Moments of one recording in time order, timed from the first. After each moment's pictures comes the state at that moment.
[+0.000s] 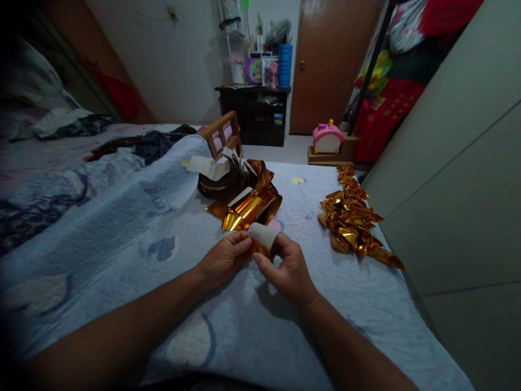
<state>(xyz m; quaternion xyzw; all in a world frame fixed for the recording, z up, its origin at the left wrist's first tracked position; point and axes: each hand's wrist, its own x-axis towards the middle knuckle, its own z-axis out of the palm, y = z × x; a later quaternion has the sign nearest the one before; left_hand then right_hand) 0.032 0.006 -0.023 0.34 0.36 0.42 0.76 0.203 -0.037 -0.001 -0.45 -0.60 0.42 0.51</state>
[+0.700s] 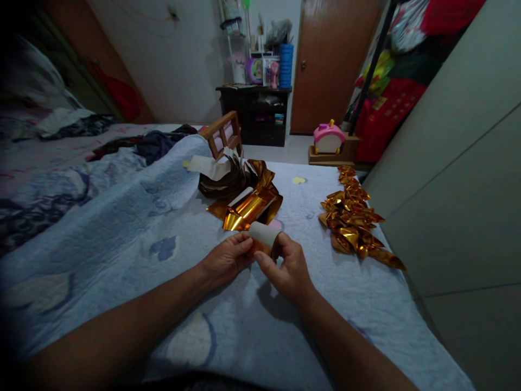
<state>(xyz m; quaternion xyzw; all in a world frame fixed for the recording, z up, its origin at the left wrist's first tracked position) 0.032 0.006 -0.024 0.30 0.32 0.41 0.80 0.203 -0.038 0.002 -0.46 -0.60 0.42 0.51</state>
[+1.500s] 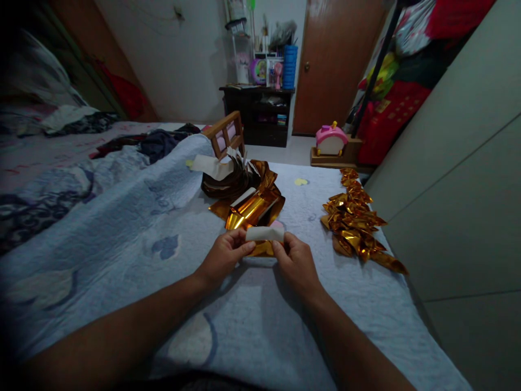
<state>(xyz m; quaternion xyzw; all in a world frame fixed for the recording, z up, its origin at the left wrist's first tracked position) 0.026 0.003 -0.013 0.48 0.43 0.45 0.61 0.212 -0.023 -0.005 -0.57 -0.59 0.38 0.43</state>
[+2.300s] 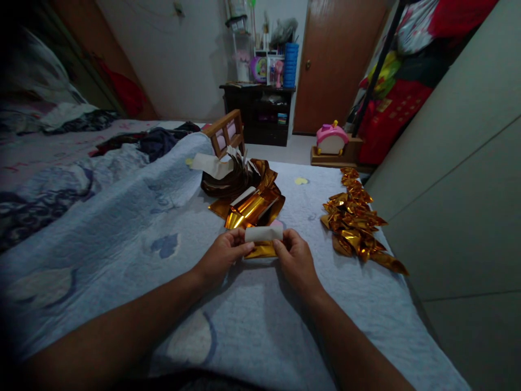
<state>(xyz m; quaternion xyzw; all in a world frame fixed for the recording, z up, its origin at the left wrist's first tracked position) 0.026 0.003 -0.011 0.46 0.44 0.42 0.65 0.210 -0.019 -0.013 -0.55 -0.53 0.43 0.47</state>
